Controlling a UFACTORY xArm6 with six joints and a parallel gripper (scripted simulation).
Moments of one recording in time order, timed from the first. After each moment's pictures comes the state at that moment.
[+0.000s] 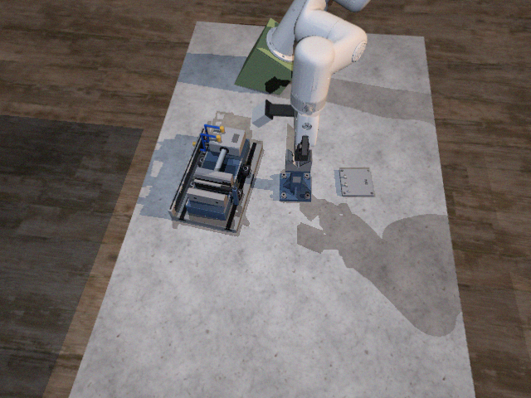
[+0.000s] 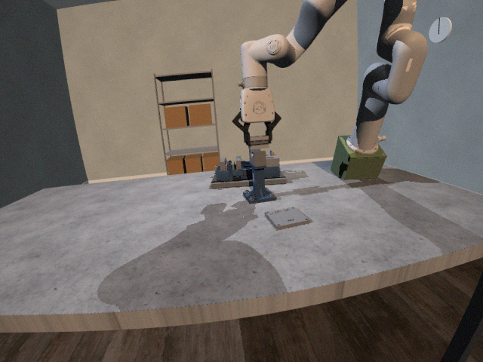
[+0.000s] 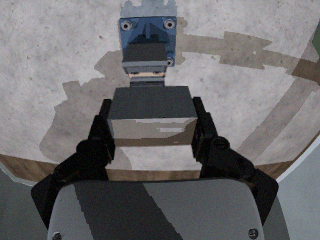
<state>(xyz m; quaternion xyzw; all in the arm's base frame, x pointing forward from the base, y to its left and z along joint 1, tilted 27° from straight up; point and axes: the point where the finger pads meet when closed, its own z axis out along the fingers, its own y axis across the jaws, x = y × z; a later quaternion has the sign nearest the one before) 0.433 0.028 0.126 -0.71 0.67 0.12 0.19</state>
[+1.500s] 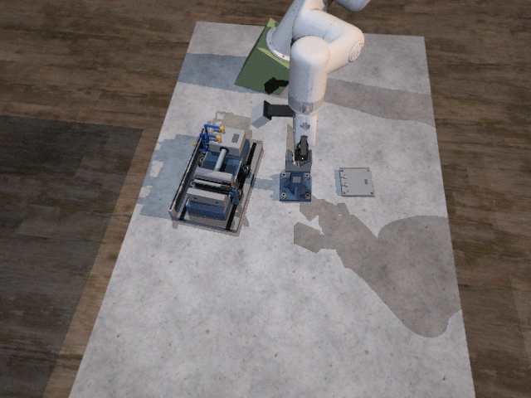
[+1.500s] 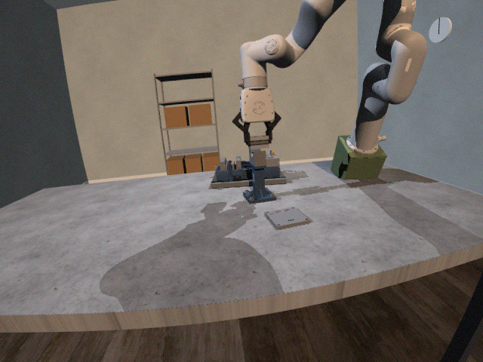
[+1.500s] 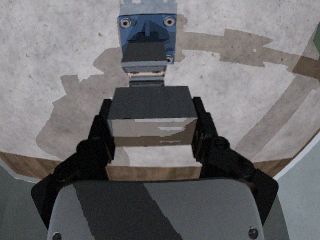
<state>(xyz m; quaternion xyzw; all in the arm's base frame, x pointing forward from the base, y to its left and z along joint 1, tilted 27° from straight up) 0.432 0.028 0.126 -0.71 0.67 0.13 0.20</state>
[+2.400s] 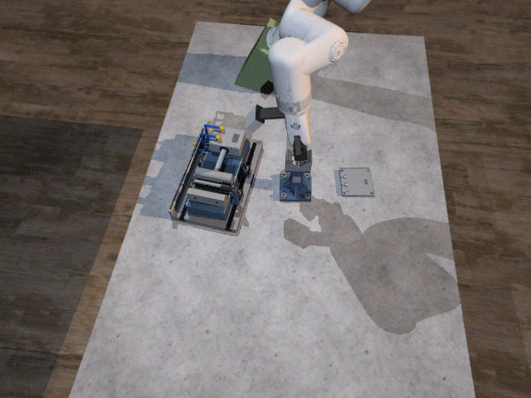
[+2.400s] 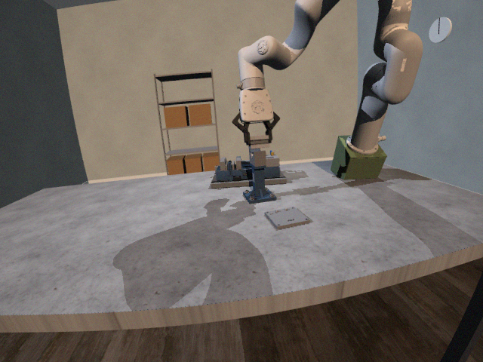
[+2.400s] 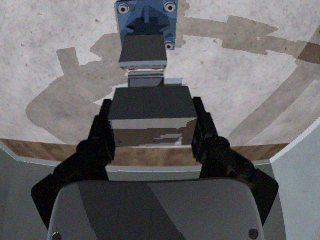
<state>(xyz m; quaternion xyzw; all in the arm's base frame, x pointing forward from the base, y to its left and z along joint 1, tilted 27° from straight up) 0.432 0.026 0.125 -0.69 0.65 0.18 0.25</state>
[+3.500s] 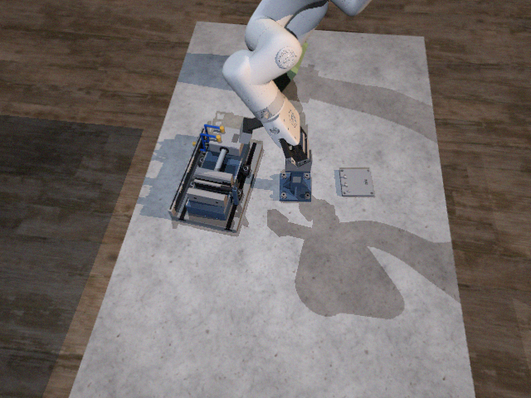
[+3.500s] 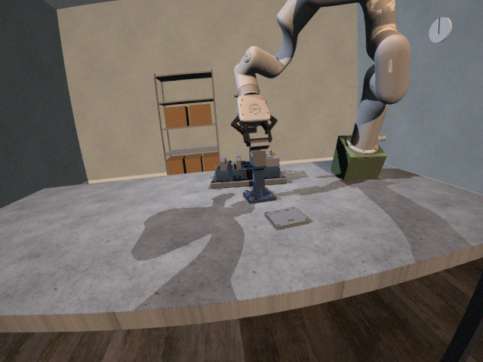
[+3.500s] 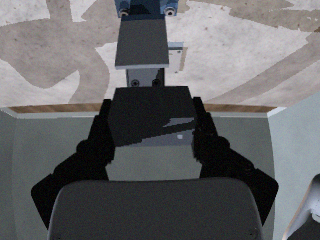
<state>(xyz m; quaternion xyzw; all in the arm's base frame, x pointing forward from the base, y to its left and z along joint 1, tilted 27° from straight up) 0.432 0.023 0.122 -0.65 0.60 0.30 0.36</state>
